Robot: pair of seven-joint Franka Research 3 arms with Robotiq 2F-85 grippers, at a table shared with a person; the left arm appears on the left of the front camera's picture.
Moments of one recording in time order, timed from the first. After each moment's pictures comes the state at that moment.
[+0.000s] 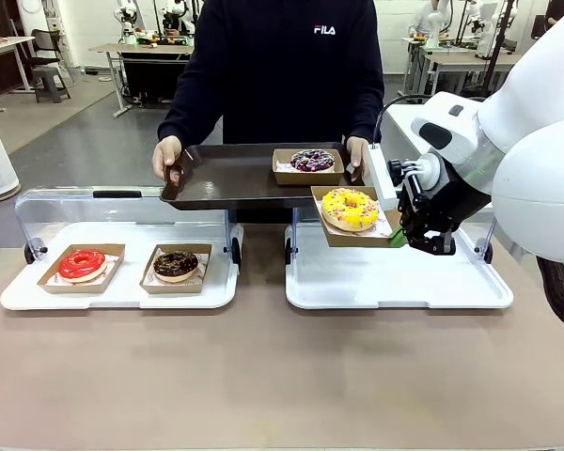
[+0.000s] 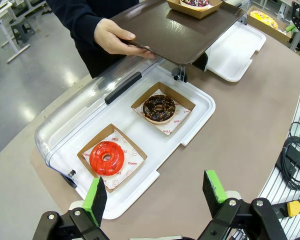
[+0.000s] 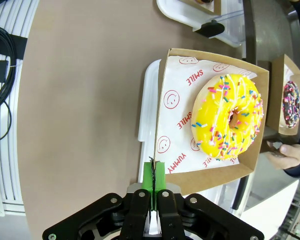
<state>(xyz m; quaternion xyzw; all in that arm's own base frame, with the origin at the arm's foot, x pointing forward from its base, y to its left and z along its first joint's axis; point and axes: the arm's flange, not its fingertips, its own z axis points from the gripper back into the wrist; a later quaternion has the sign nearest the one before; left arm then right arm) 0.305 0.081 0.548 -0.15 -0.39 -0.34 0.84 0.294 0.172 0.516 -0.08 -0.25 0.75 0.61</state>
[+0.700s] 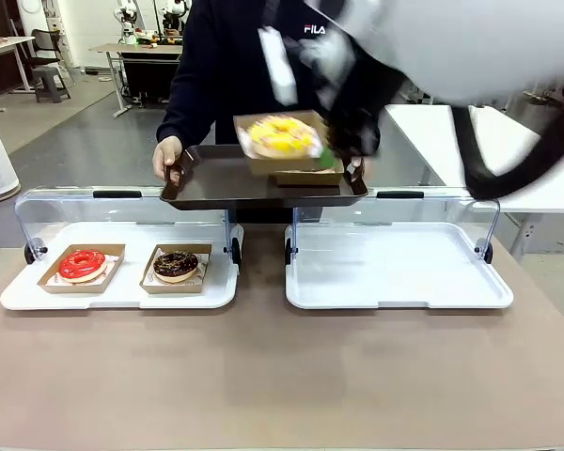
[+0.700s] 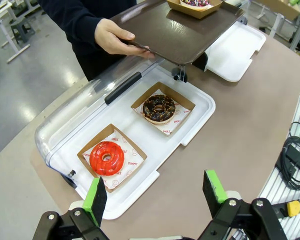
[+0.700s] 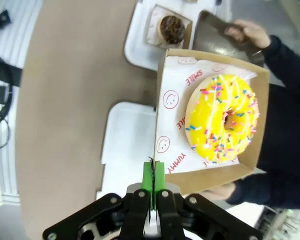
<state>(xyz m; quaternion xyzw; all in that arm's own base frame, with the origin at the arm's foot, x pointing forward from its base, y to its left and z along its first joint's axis) 0.305 0.080 0.549 -0.15 -0.39 -0.35 0.84 0.314 0.317 0.650 -0.12 -0.23 0.77 0.58</state>
